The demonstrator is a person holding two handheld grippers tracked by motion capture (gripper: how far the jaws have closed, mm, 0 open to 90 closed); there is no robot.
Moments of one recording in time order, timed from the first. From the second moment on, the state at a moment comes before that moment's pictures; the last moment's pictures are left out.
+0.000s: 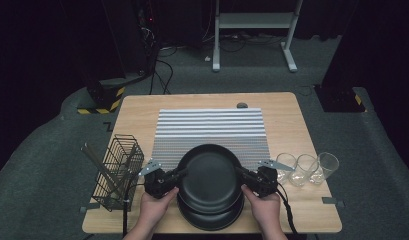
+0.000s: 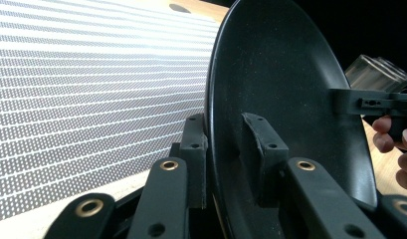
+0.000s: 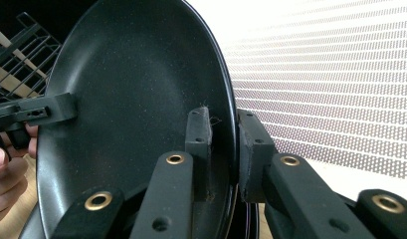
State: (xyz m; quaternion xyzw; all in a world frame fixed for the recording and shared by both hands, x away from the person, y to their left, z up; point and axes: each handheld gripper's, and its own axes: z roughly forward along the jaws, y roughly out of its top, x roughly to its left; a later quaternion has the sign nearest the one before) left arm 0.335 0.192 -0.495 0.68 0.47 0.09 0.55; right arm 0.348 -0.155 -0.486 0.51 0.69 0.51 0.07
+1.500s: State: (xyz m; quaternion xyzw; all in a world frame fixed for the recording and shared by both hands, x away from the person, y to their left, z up) left arm 0.322 0.186 -0.480 0.66 0.43 0.15 0.59; right arm 0.332 -0.161 -0.469 0.48 0.68 0.55 0.12
